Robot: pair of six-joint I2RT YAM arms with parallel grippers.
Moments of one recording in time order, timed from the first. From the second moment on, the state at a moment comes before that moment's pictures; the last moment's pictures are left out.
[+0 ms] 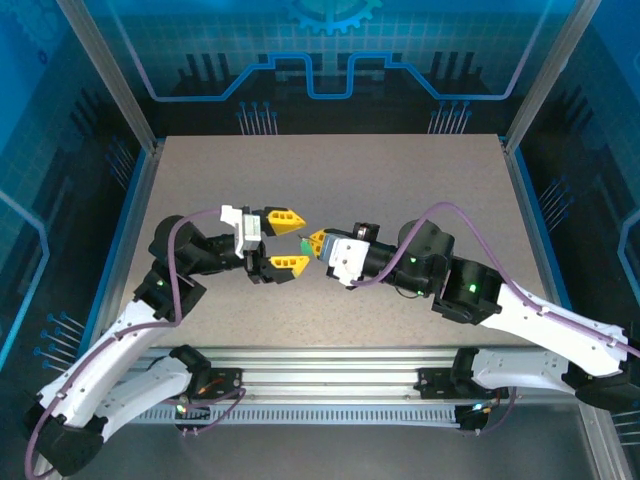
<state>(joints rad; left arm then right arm) -0.53 0.83 0.83 0.19 0.84 -0.04 1.11 1.03 1.16 -0.25 0.03 -0.65</state>
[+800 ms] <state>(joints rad) -0.47 0.93 0.84 0.37 0.91 -0.22 1.02 0.95 1.16 -0.25 -0.16 -0.49</state>
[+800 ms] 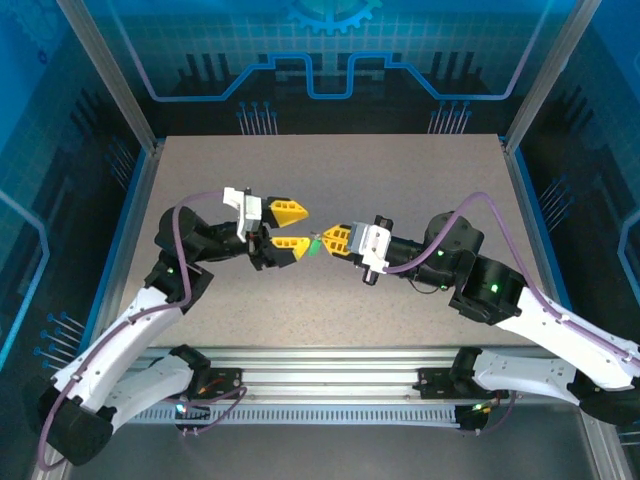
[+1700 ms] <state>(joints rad) -0.43 1.02 0.86 0.64 1.08 -0.51 0.97 0.94 1.16 -0.23 -0.24 -0.42</state>
